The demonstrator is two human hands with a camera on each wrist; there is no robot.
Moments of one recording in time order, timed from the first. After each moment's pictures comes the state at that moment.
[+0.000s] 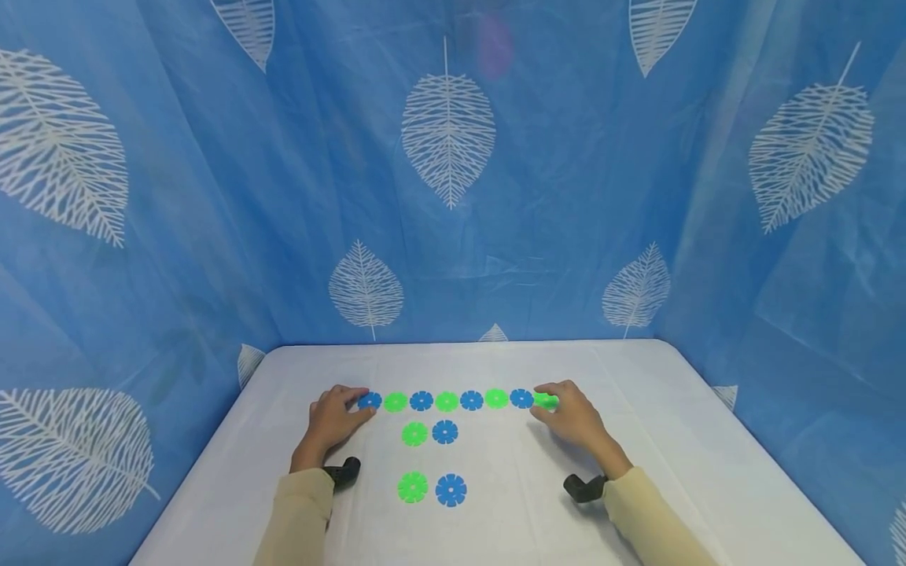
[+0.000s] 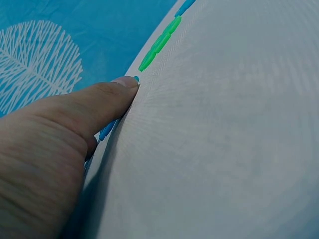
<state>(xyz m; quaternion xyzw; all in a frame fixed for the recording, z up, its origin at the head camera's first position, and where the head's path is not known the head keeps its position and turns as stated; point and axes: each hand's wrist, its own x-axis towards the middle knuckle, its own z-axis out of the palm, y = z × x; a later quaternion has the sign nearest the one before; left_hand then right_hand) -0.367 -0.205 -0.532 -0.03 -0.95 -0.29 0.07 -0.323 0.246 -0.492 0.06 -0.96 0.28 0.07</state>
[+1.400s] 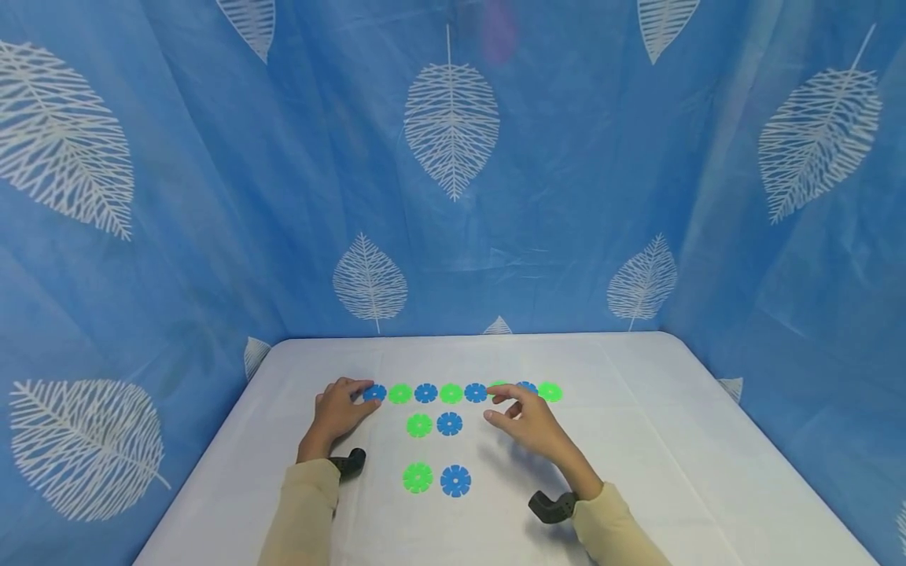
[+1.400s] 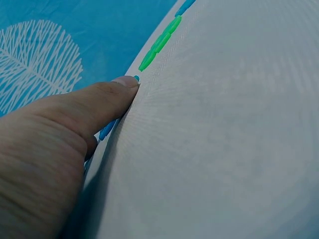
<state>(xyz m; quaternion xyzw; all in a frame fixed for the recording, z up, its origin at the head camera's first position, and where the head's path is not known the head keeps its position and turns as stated) -0.365 -0.205 -0.527 -0.04 -0.96 -0.28 0.07 -0.288 0.169 -0.477 0.15 -0.87 0.47 0.04</state>
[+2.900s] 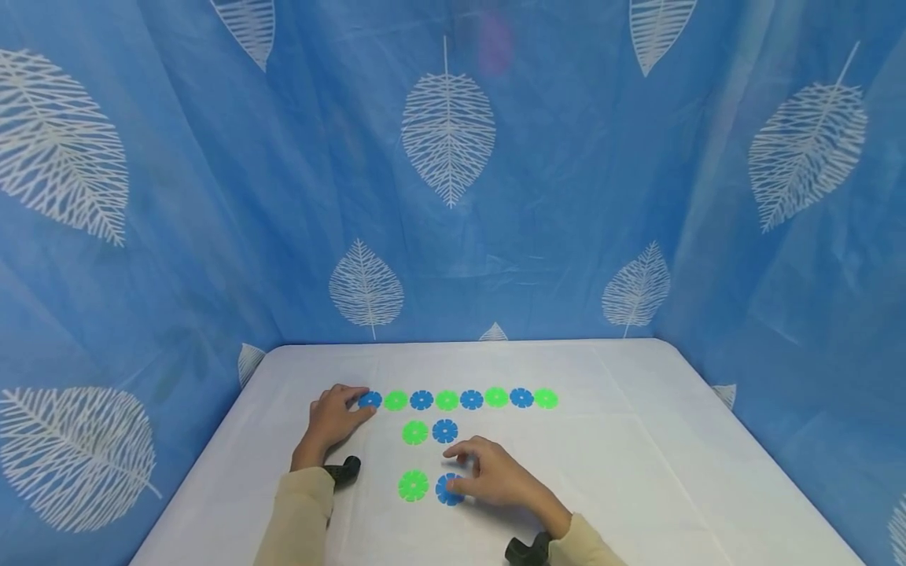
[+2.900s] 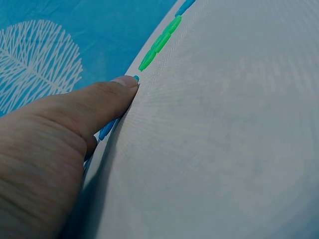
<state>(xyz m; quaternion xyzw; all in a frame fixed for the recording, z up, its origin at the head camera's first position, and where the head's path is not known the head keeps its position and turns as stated) -0.365 -0.209 -0.530 -0.05 -0.95 -0.30 0.07 -0.256 0.131 -0.504 0.28 -0.86 0.41 -0.08</state>
